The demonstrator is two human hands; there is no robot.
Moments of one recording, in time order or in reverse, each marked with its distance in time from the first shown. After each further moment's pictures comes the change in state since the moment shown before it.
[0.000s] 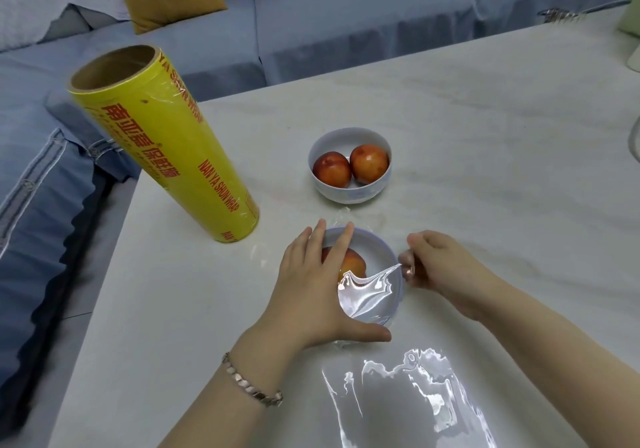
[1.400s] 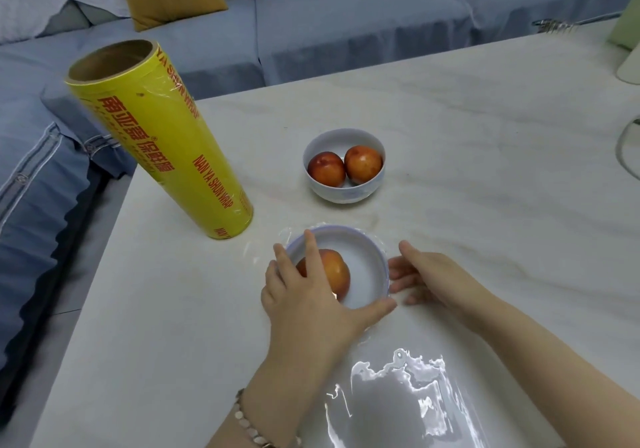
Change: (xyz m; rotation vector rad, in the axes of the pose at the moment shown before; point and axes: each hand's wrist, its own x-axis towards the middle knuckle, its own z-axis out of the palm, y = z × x) left_hand -0.019 0.038 0.007 -0.267 0.103 -0.485; right_hand 0.004 0.024 -0.013 -0.082 -0.033 0.061
